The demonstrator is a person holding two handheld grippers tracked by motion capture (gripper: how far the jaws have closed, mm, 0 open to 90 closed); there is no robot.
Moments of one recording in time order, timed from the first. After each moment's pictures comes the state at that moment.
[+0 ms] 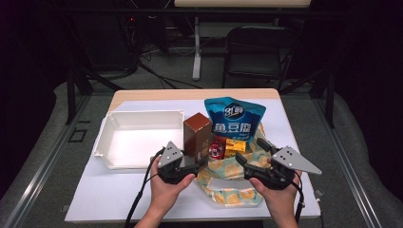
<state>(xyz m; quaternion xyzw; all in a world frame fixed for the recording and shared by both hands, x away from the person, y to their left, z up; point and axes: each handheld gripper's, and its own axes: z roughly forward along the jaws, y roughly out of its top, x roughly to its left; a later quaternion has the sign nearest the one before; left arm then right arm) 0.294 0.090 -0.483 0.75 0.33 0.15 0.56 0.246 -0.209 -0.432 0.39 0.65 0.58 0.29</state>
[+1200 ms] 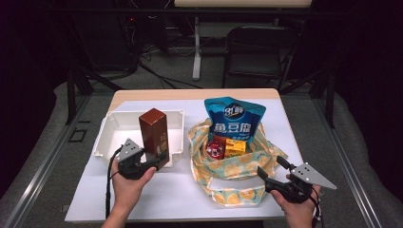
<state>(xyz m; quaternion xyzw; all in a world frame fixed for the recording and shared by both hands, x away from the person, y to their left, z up) 0.306 0.188 -0.489 0.73 0.41 0.19 0.51 0.234 -0.269 -0.494 0.45 0.66 0.53 0.28</state>
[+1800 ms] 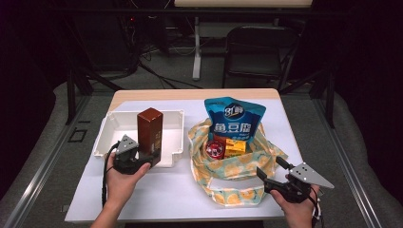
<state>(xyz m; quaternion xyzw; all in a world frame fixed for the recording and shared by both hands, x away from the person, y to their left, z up) 0.325 0.202 -0.496 0.76 0.43 0.19 0.44 0.237 -0.269 -0.498 0.44 0.67 0.53 0.28</state>
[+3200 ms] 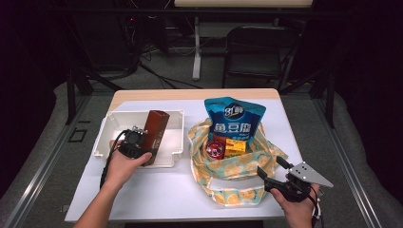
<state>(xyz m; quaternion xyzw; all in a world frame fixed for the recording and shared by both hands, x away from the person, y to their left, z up) 0.388 0.203 -0.509 0.83 0.48 0.11 0.26 0.240 -0.270 -0.500 0.45 0.67 0.52 0.28</state>
